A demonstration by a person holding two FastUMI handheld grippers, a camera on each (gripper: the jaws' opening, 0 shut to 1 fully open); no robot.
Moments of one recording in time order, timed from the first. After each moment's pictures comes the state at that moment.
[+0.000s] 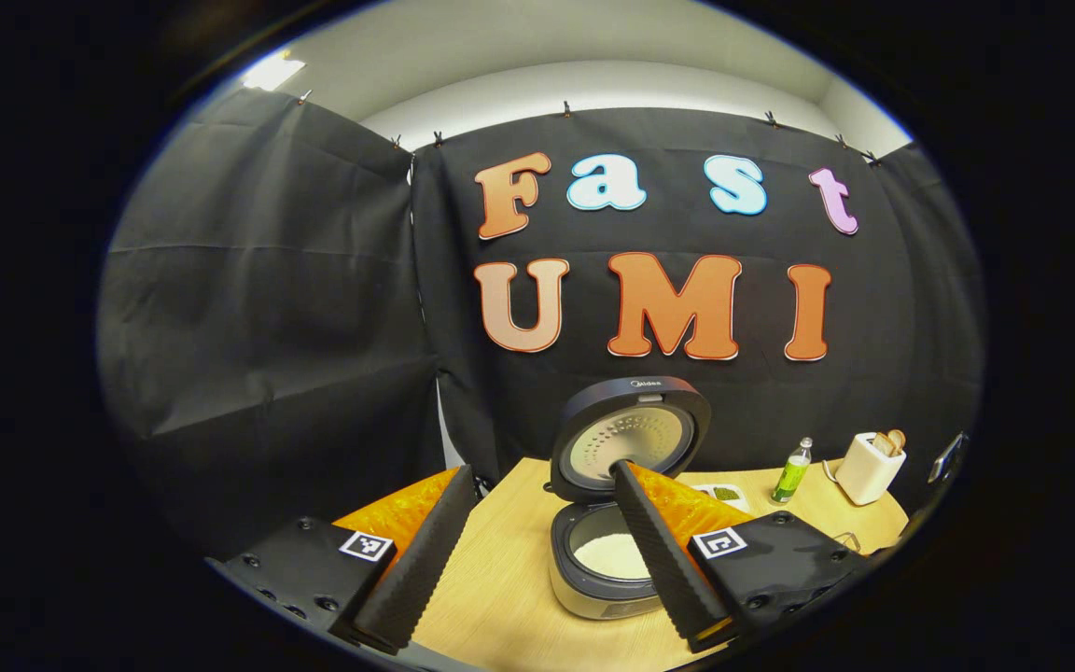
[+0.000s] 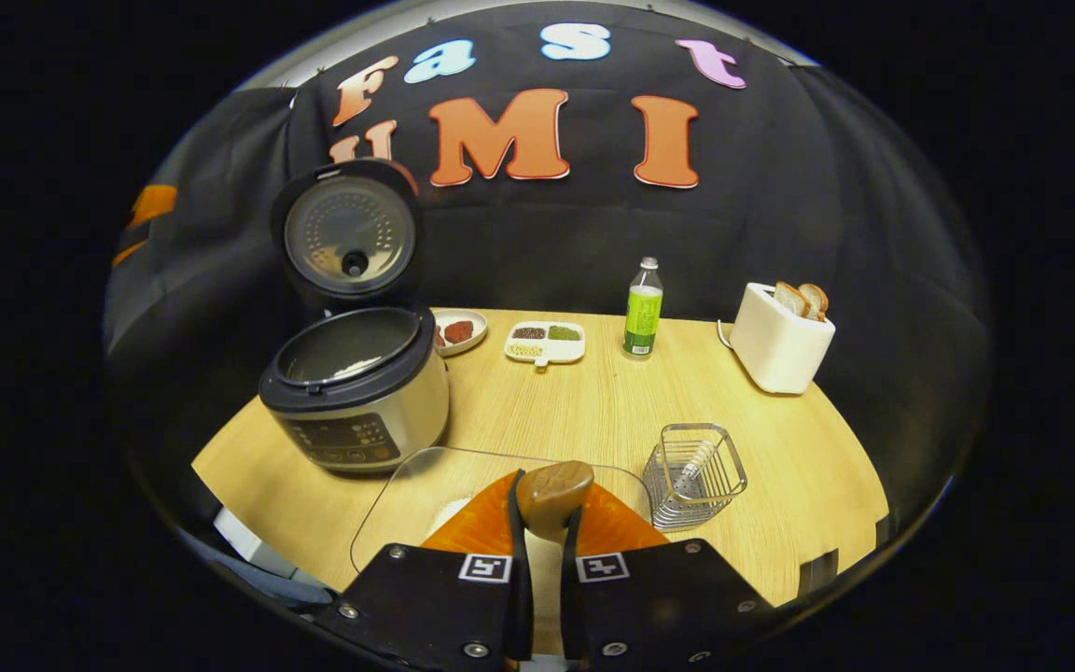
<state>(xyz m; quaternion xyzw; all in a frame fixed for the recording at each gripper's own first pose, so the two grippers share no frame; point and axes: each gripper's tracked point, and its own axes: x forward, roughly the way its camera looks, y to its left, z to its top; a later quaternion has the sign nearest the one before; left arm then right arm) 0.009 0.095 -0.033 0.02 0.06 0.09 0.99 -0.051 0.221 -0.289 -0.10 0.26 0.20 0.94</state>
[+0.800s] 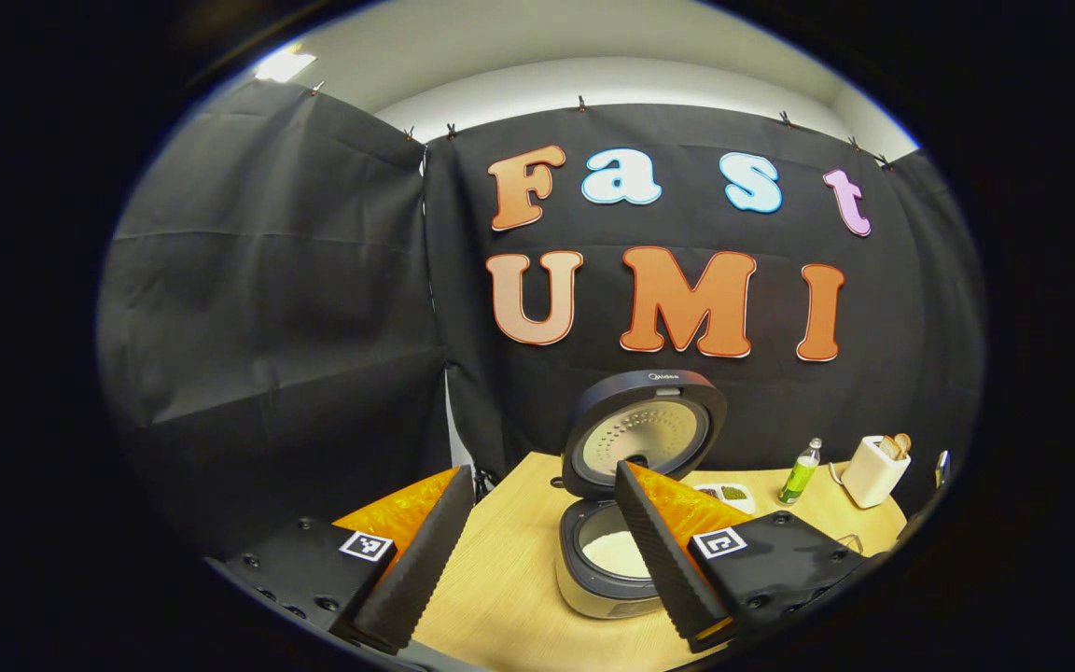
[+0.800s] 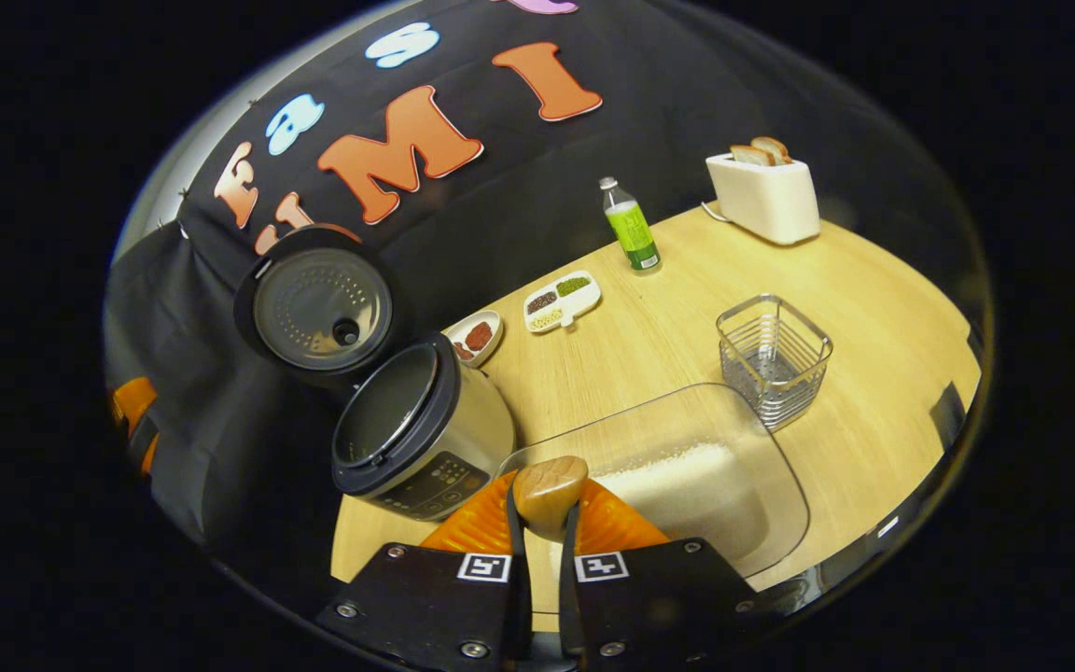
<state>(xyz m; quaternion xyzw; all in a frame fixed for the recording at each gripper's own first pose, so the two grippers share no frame) 0.011 0.106 -0.047 0.01 0.07 0.11 0.99 -0.071 0.272 -0.302 0.20 0.37 0.17 0.89</state>
